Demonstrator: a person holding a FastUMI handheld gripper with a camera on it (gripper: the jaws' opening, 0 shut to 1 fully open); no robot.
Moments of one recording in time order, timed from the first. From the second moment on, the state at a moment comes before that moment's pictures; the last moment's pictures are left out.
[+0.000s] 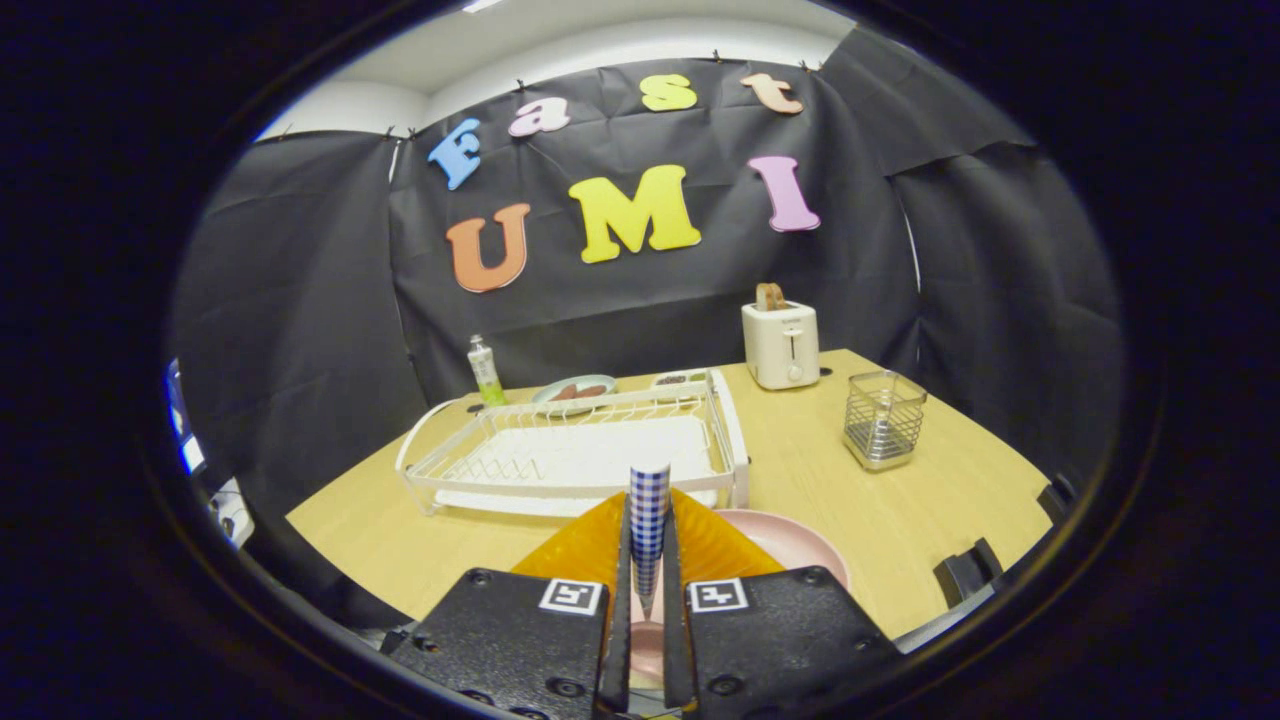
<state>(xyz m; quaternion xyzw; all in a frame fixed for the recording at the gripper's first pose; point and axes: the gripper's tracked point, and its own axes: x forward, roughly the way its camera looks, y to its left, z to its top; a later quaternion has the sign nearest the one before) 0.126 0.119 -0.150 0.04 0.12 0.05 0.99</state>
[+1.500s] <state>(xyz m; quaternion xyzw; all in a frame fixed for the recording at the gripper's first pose) 0.015 0.021 -0.024 -0.01 -0.03 -0.04 1.00</state>
